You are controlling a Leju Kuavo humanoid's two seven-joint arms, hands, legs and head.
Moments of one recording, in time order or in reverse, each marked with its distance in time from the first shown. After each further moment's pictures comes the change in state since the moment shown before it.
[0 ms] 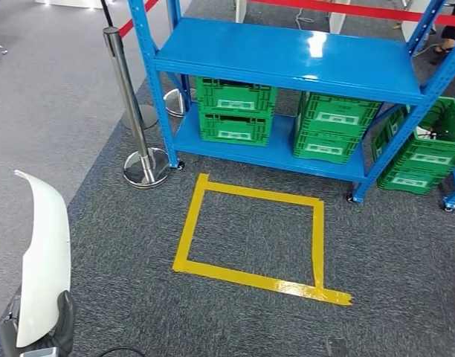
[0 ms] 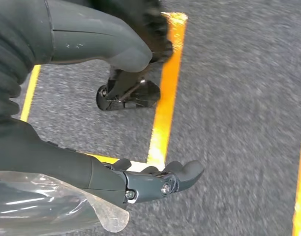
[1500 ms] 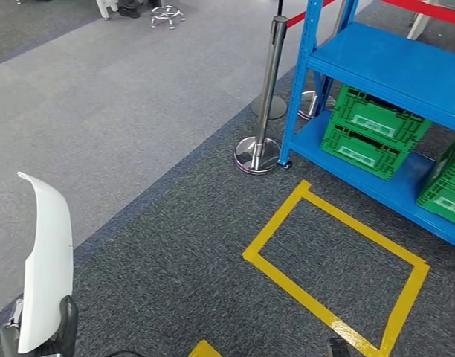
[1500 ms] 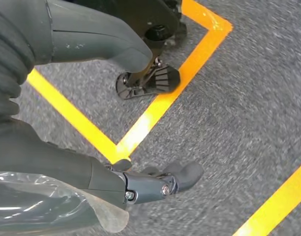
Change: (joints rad) left arm 0.002 0.031 -0.037 0.000 -0.005 0.035 0.000; right arm 0.013 0.007 -0.008 0.000 0.037 -0.016 0.016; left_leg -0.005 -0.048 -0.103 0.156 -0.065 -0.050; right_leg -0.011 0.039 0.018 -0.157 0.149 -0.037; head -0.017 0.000
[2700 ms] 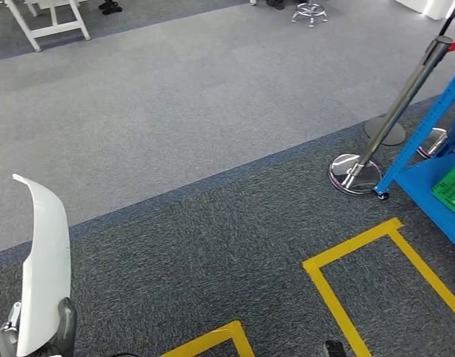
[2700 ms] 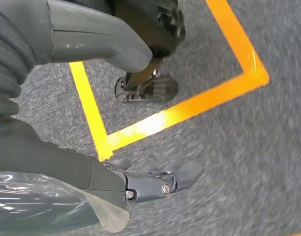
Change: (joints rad) left arm 0.011 0.000 -0.006 -0.004 -0.017 0.026 0.000; right arm 0.001 0.003 -0.002 0.000 0.014 -0.004 0.010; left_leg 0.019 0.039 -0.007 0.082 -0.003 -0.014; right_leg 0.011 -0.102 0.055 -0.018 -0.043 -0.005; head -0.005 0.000
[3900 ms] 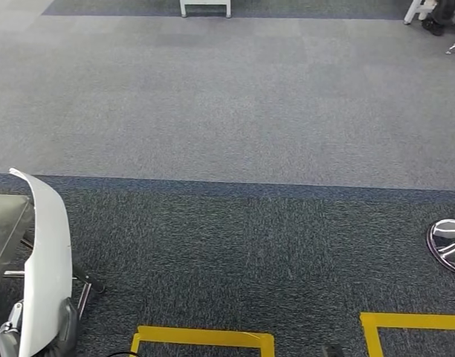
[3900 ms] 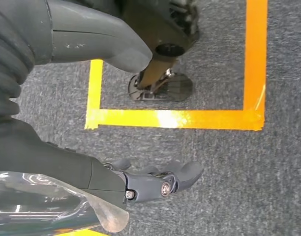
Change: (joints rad) left arm 0.006 0.001 -0.033 -0.021 -0.059 0.054 0.000; right arm -0.001 0.002 -0.025 0.000 0.025 -0.009 0.040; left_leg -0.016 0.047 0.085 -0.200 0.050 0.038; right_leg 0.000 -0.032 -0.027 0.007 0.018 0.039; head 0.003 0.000
